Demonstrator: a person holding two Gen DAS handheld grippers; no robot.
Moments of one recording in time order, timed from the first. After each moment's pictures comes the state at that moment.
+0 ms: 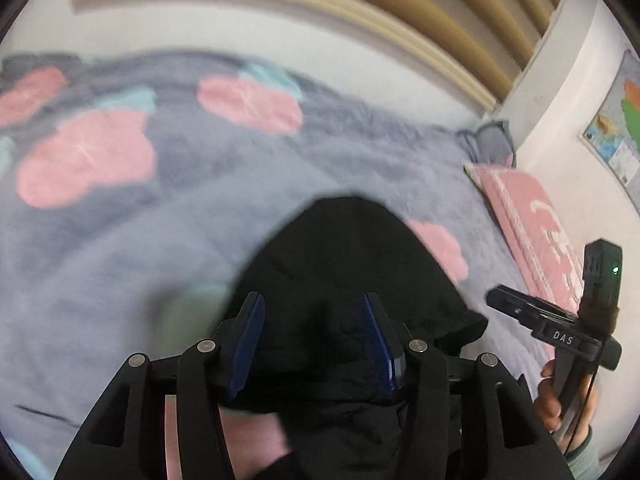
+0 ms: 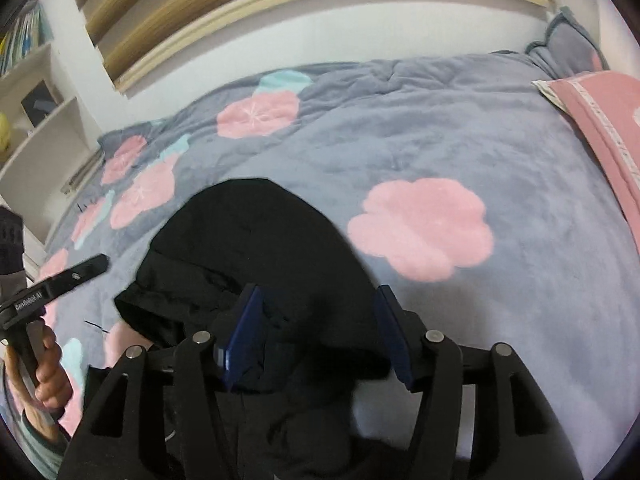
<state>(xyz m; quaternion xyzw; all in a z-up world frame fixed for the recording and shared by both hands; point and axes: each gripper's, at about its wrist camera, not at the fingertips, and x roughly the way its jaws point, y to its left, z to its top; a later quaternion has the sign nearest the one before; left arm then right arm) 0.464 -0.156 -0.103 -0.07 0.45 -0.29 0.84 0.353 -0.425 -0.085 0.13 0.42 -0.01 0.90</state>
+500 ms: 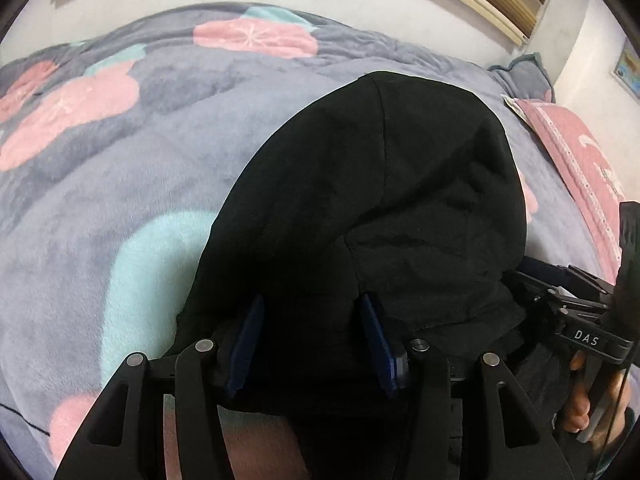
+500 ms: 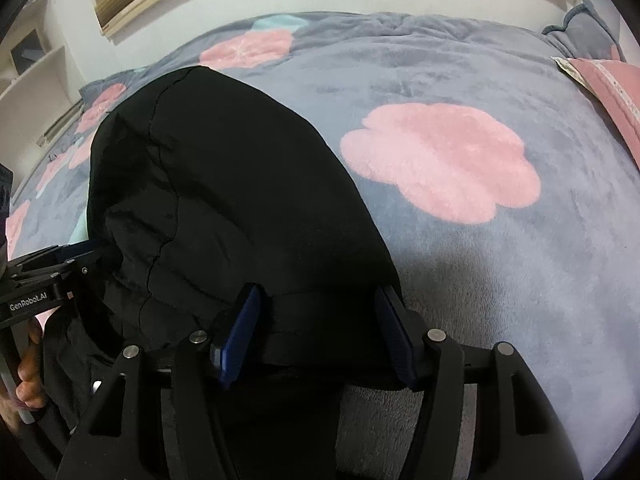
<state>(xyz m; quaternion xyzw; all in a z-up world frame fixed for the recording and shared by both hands) 0.457 -0.192 -0.180 0.02 0.47 -0.25 0.85 0.360 -0.409 -0.181 0.09 0.45 -0.02 0.89</state>
